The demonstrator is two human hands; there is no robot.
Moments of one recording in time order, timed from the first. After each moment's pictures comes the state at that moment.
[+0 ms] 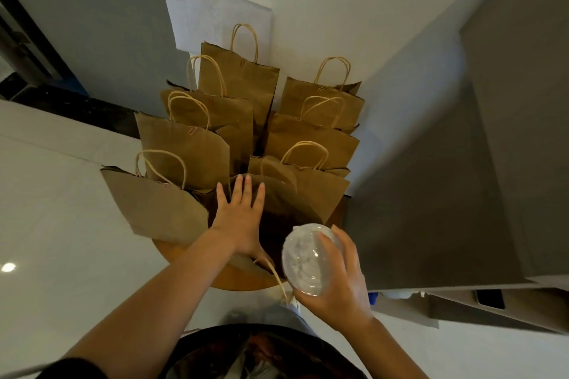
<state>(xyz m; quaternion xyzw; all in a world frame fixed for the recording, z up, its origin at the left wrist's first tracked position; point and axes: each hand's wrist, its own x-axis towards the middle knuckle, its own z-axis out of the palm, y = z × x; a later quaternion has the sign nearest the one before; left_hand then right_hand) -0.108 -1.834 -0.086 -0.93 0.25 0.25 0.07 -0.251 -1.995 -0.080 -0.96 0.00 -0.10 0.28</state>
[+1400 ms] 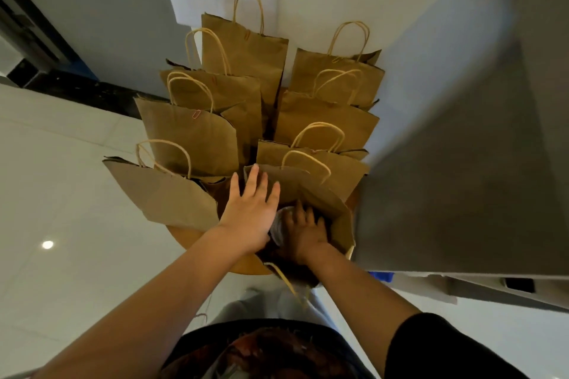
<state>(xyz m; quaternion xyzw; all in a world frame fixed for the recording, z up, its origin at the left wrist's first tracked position) -0.114 -1.831 -0.059 -0.91 0.30 0.26 0.09 -0.151 -1.960 -0.164 -0.92 0.00 0.39 0.01</state>
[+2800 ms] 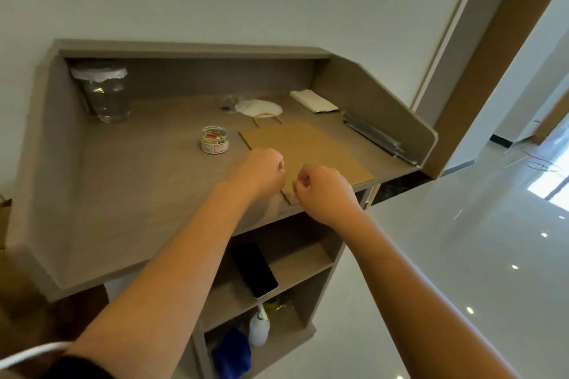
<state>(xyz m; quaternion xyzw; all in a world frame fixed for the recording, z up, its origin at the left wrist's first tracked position) -0.328 -2.341 0.141 -0.82 0.54 0.08 -0.19 -0.461 -2.392 0.146 -0.91 0.36 -0.11 0.18</state>
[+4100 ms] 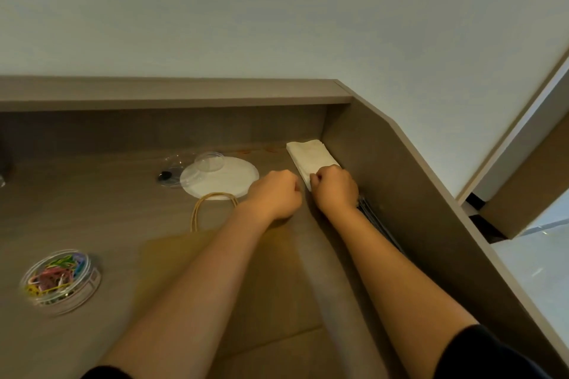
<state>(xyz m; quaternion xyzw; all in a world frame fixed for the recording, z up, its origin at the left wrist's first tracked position) -0.218 -2.684 0.130 -0.87 0.43 0.12 -0.21 -0.268 -2.799 0.101 -0.89 0.41 -0.16 0.12</state>
